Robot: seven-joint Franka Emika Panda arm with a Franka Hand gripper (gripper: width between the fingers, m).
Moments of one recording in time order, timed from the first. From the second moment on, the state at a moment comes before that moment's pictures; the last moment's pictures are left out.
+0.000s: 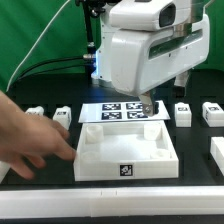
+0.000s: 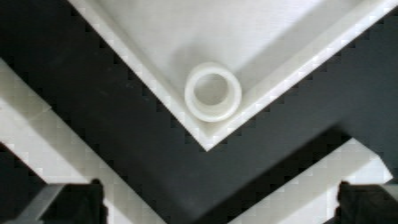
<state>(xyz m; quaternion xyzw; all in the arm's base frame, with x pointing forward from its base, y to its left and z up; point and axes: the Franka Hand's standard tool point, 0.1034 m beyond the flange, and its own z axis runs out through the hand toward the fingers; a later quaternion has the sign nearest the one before) 0.565 0.053 0.114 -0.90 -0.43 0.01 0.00</state>
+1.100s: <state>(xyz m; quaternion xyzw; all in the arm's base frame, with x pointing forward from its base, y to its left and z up) 0.564 0.053 0.112 -0.90 -0.43 0.02 0.00</state>
